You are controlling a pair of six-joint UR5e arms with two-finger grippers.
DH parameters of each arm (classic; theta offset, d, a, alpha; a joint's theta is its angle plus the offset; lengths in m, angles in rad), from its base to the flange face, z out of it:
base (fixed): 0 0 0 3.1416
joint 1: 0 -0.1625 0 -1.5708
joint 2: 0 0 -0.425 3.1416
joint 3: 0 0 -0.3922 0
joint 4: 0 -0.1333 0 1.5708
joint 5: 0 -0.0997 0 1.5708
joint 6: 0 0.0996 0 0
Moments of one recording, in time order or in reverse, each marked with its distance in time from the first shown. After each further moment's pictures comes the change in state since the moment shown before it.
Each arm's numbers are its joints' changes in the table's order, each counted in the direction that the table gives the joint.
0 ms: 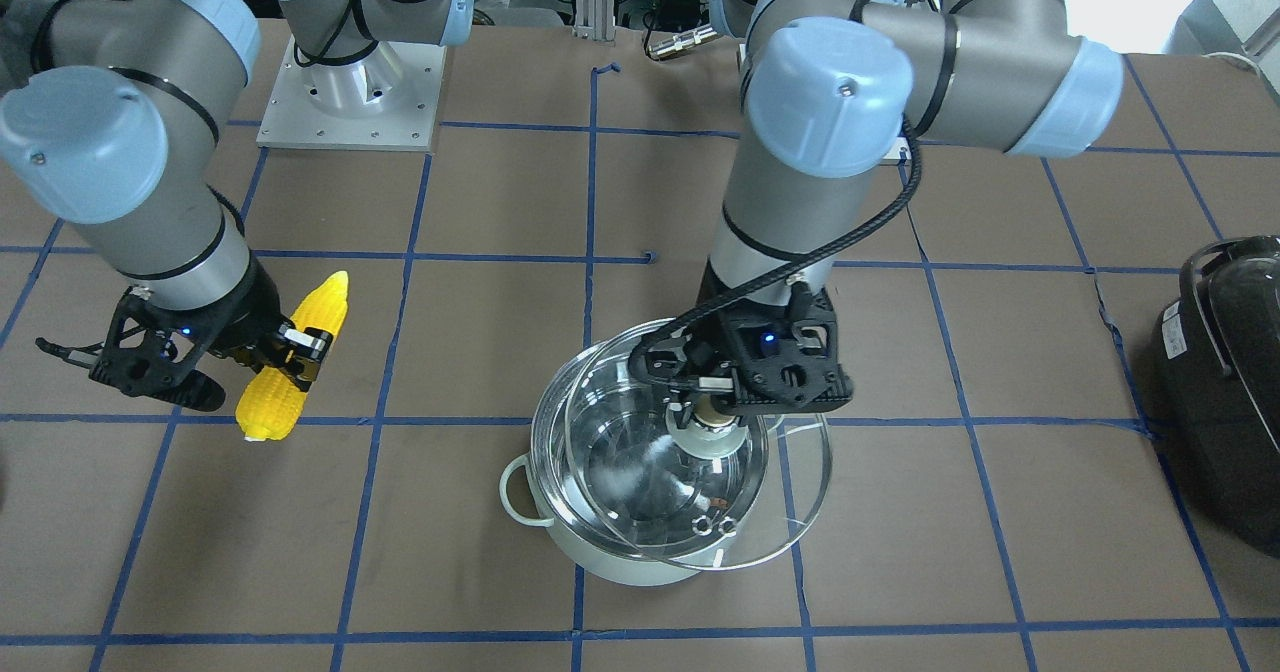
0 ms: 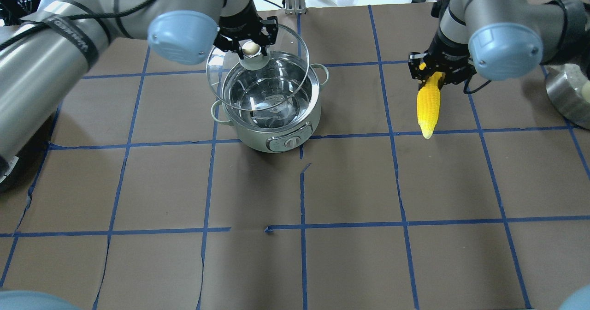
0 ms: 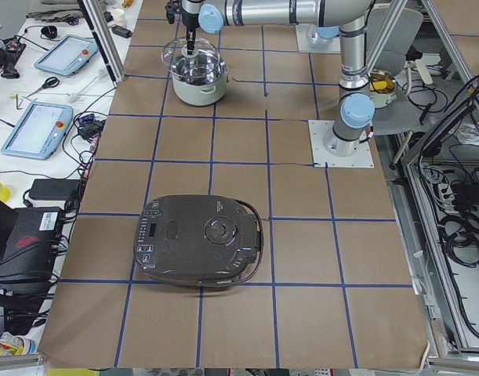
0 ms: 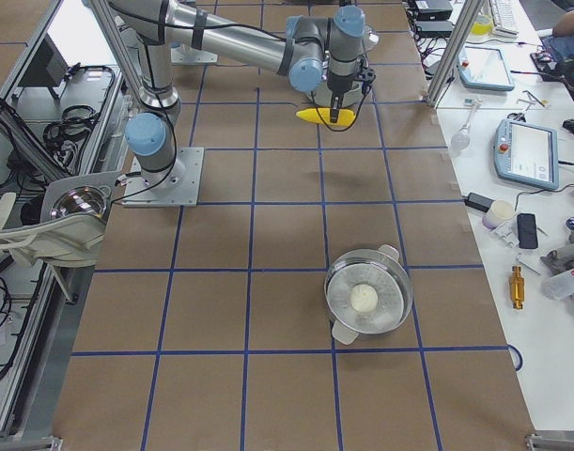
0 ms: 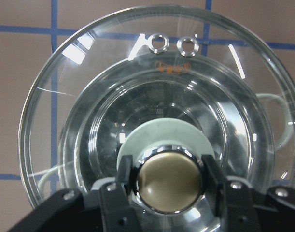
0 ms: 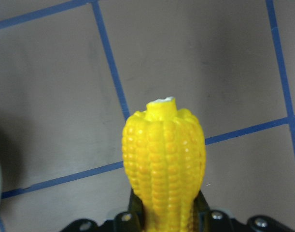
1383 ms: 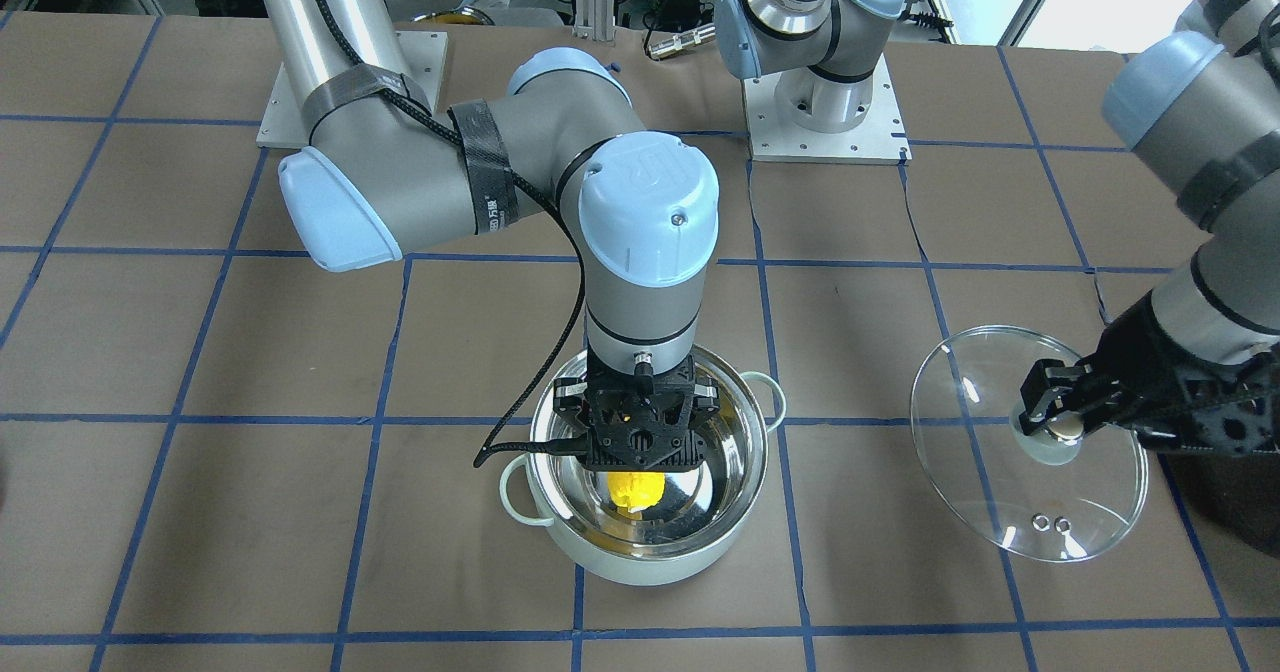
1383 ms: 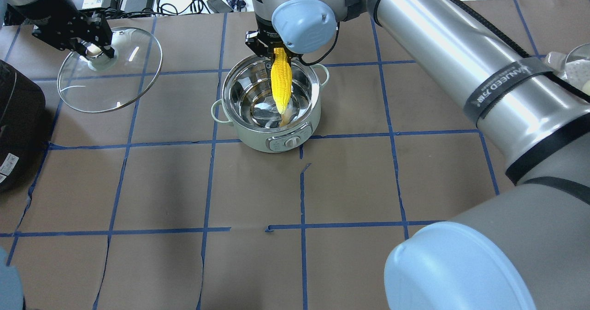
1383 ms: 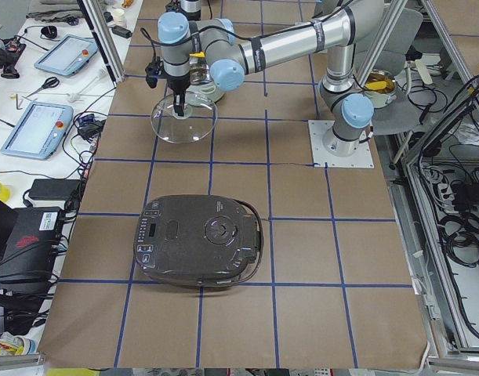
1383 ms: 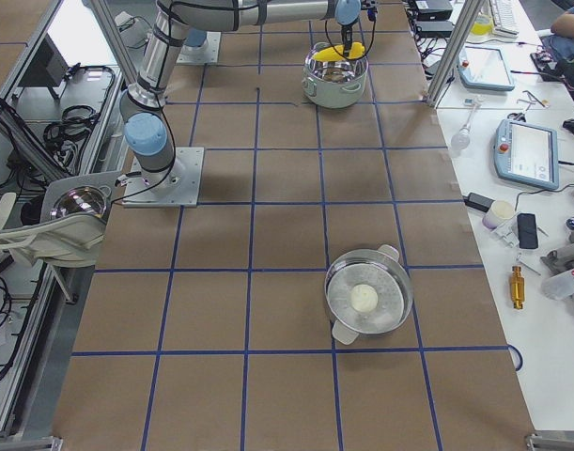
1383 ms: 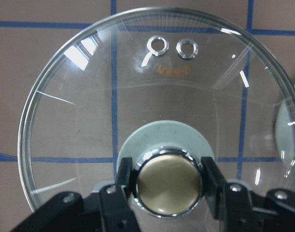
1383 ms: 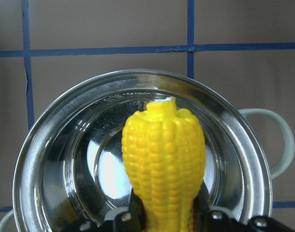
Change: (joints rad) left arm -0.494 0.001 0.148 0.011 0.008 0.653; right arm -0.430 0.379 0.481 -0.030 0.007 0.173
